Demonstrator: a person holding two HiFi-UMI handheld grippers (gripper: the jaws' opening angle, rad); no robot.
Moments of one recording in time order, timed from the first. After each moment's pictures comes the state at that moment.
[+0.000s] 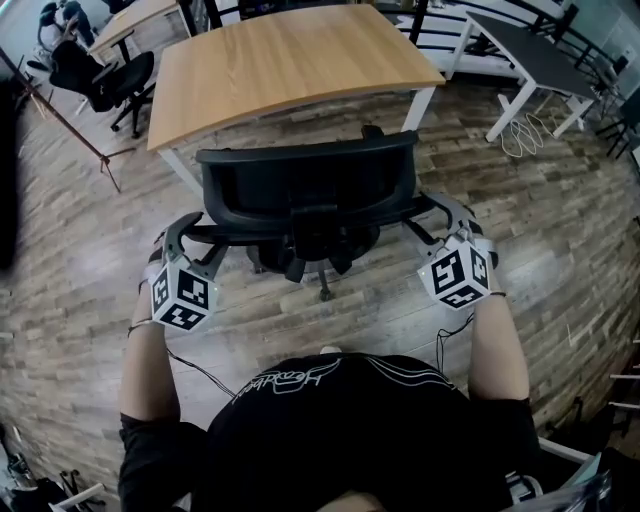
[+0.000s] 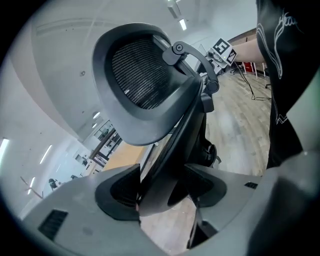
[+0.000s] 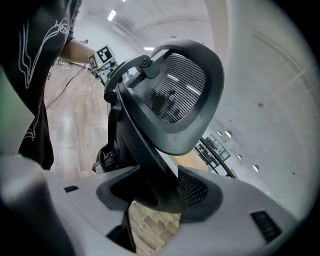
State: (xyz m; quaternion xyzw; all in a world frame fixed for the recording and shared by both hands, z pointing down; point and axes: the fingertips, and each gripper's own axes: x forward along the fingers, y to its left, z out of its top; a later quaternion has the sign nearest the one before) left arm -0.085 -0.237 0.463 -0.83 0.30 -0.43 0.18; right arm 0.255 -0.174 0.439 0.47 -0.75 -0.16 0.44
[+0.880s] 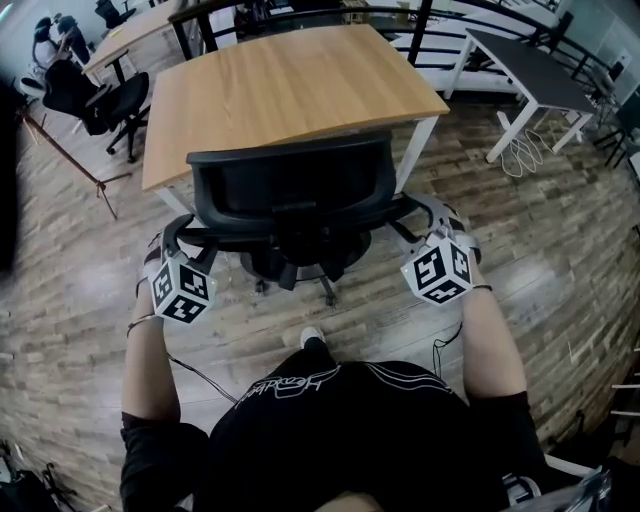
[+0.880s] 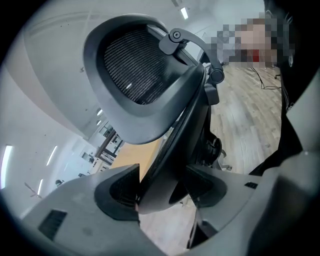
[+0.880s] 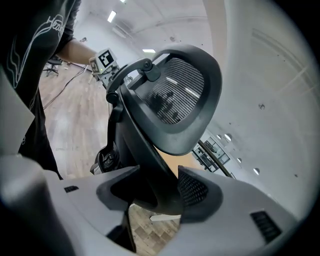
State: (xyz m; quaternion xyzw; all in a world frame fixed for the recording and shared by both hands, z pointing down) left arm -0.089 -0.376 0.469 -0.80 0.33 -0.46 0.19; right arm 0.252 -0.305 0.439 0.47 -0.75 -0.17 0.42
